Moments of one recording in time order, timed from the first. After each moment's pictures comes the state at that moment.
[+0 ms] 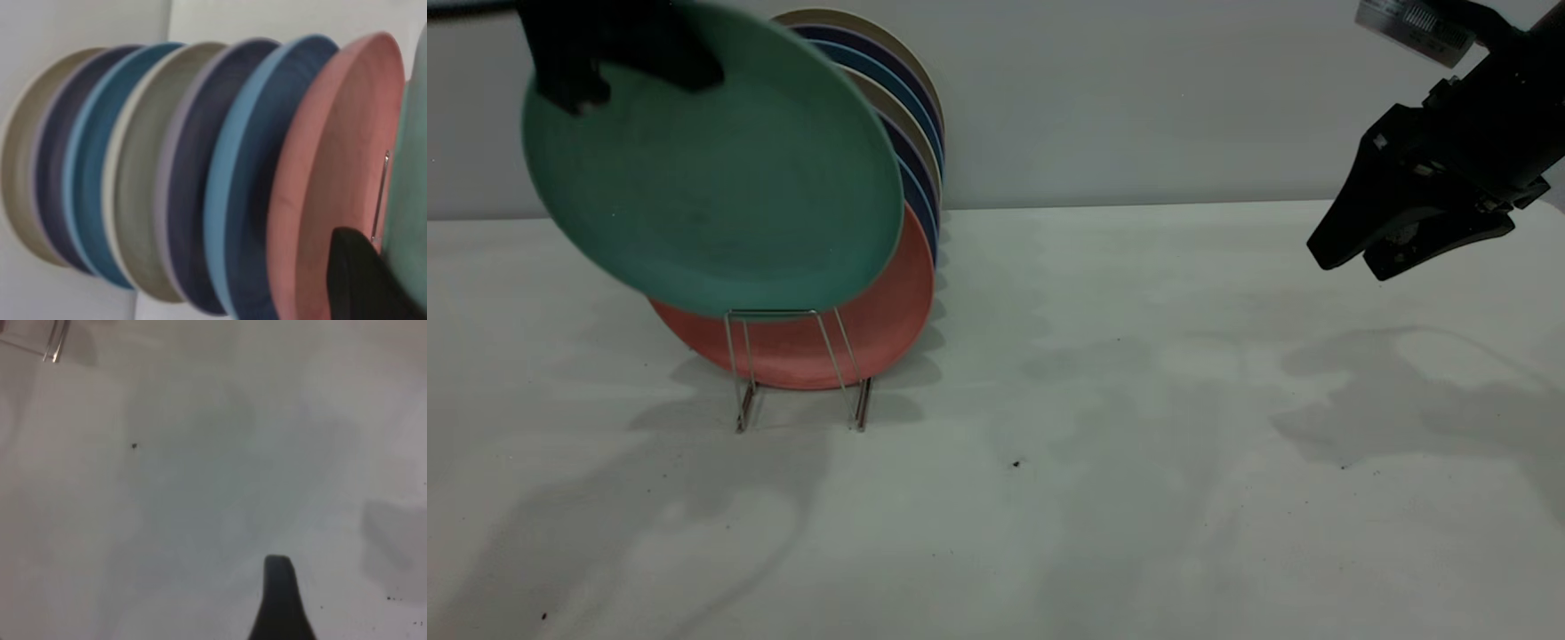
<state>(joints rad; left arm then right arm) -0.21 1.71 -1.19 -0.39 0.39 1.57 -0.03 2.06 -1.32 0.80 0.83 -0.92</state>
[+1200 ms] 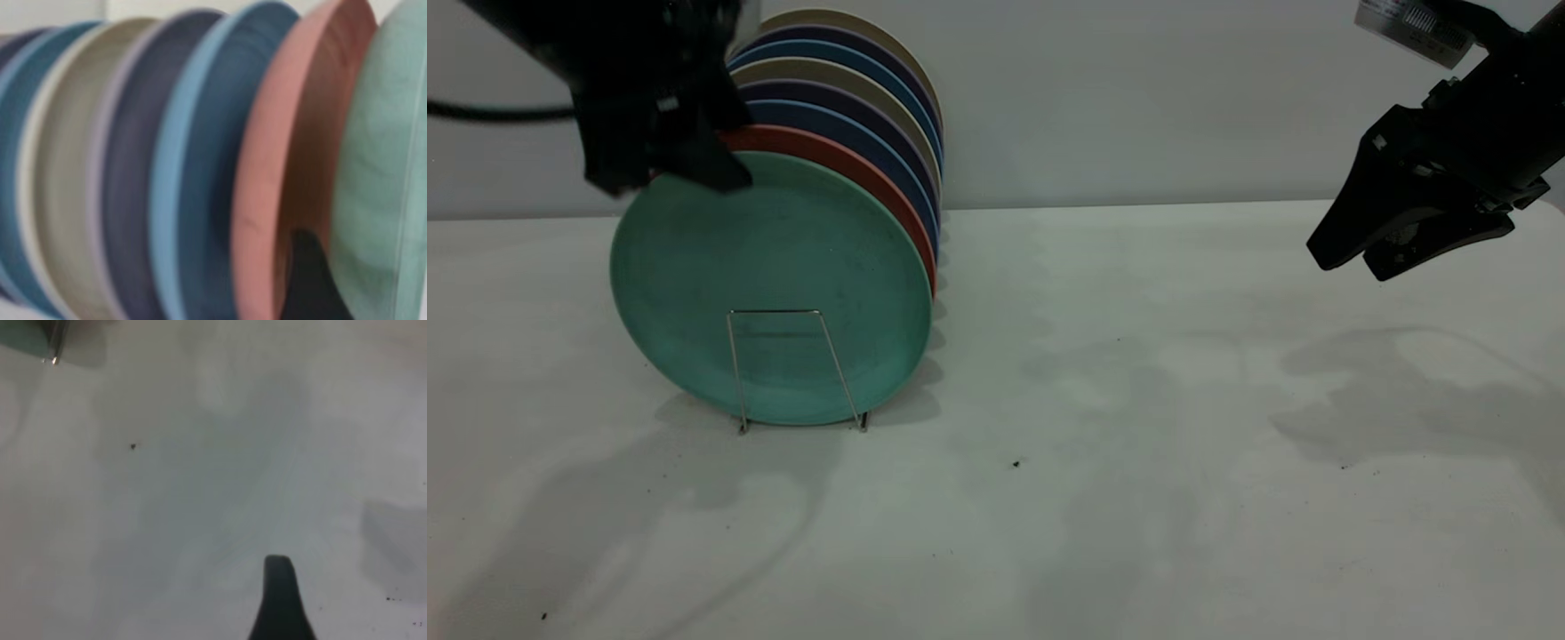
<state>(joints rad) -0.21 1.80 -1.20 -0.42 0.36 1.62 -0.03 2.06 -1.32 0.80 0.82 -0.92</state>
